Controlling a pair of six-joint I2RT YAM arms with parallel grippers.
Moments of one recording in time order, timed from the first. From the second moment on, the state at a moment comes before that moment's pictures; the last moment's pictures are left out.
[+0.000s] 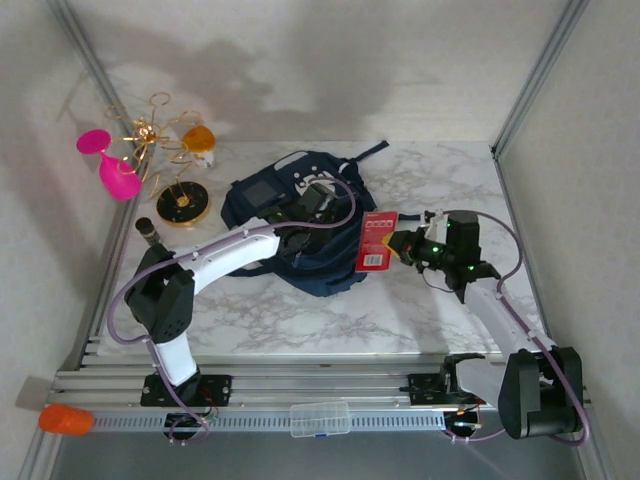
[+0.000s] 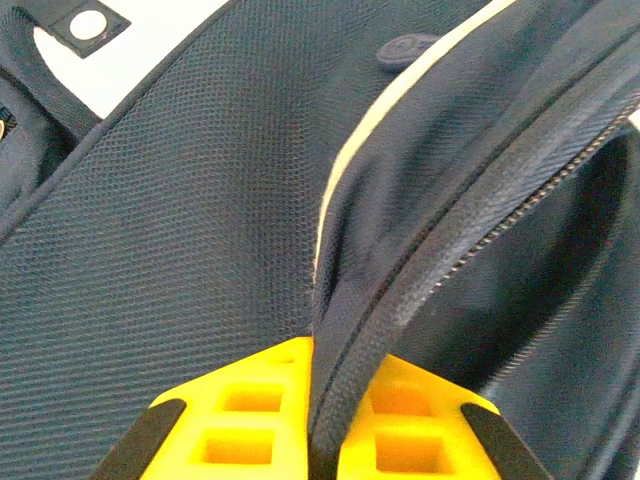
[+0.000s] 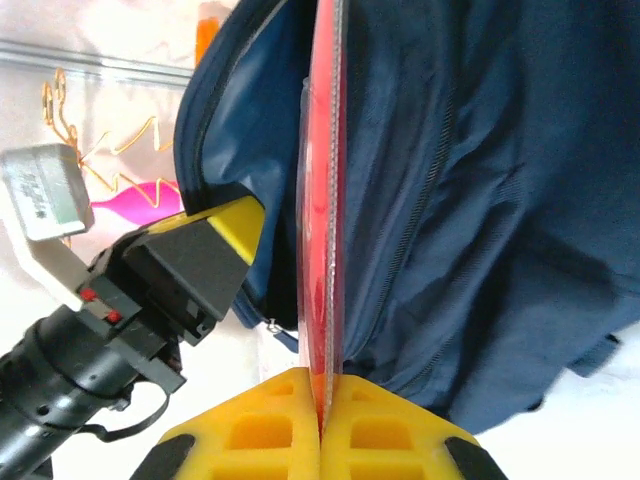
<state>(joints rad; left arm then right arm) -0.76 1.77 1.41 -0.47 -0.28 -0.41 0.16 1.11 0.60 -0.02 -0.77 0.99</state>
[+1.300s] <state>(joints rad) -0.84 1.74 1.45 -0.42 -0.31 -0.73 0.55 1.46 0.70 0.30 -0.24 1.11</state>
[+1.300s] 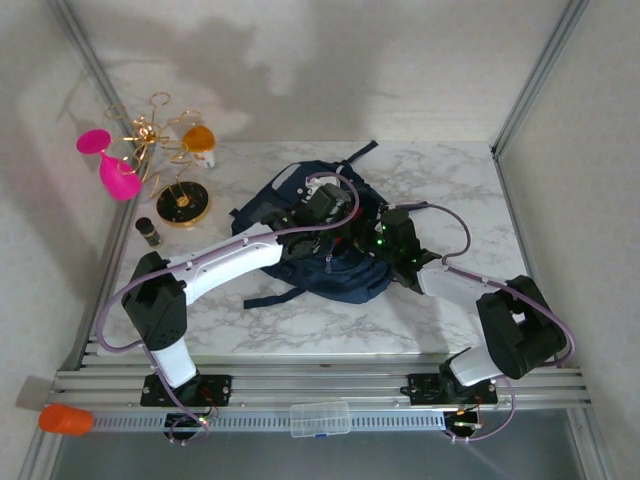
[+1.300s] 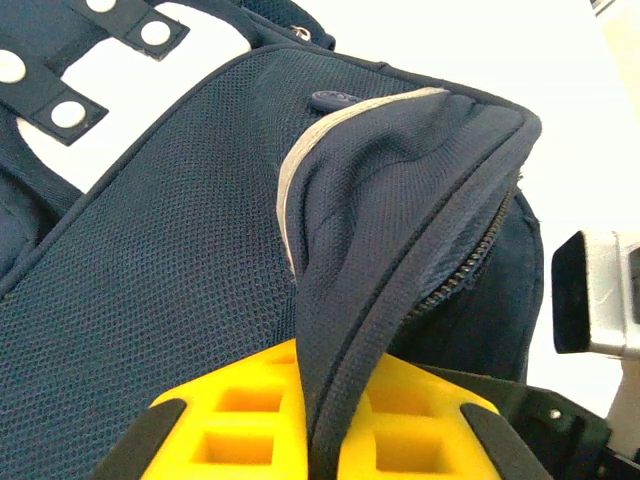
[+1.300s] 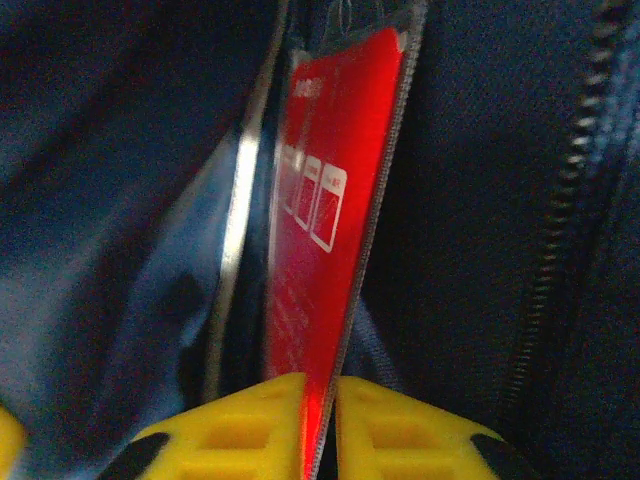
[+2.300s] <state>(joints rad) -0.78 1.25 0.69 0.08 -0.16 -1.25 0.79 1.16 0.80 -0.45 -0.01 0.69</state>
